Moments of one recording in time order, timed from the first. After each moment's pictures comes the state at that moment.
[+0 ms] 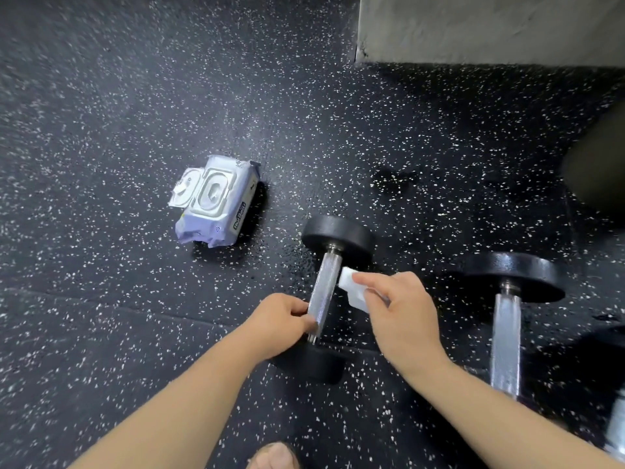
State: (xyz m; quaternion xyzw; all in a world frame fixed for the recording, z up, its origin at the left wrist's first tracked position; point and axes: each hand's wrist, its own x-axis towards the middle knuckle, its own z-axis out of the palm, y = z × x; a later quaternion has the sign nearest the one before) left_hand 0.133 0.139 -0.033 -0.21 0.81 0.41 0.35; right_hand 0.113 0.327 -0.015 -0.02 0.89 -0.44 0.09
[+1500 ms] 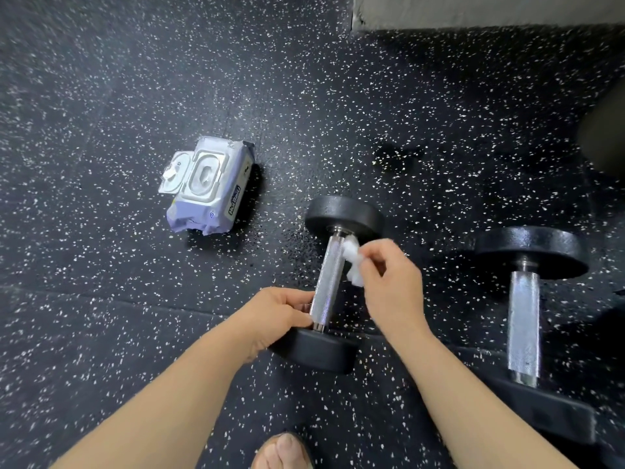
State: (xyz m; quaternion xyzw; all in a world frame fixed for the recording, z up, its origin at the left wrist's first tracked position) left_hand 0.138 0.137 -0.016 -0.28 0.67 0.57 0.39; right_hand 0.097 0.303 -0.054 0.07 0.86 -0.50 0.09
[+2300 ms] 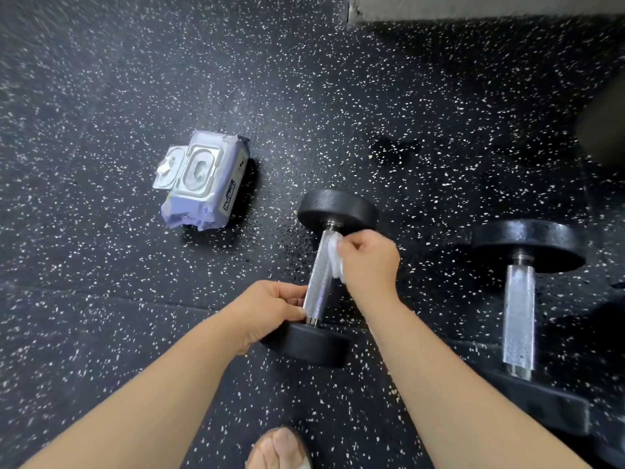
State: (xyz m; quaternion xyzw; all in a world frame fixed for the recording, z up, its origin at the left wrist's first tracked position) left_hand 0.135 0.137 -0.015 -0.30 0.67 0.56 0.38; right_hand 0.076 0.274 -0.053 0.19 0.82 -0.54 0.11
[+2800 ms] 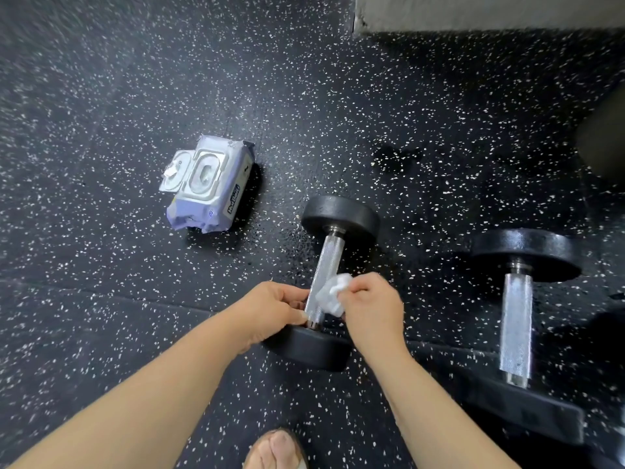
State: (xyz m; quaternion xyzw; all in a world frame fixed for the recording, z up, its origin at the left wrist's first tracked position) left_hand 0.132 0.137 -0.014 -0.26 0.71 0.52 0.40; right_hand 0.124 0.290 -0.063 0.20 0.82 -0.51 0.18
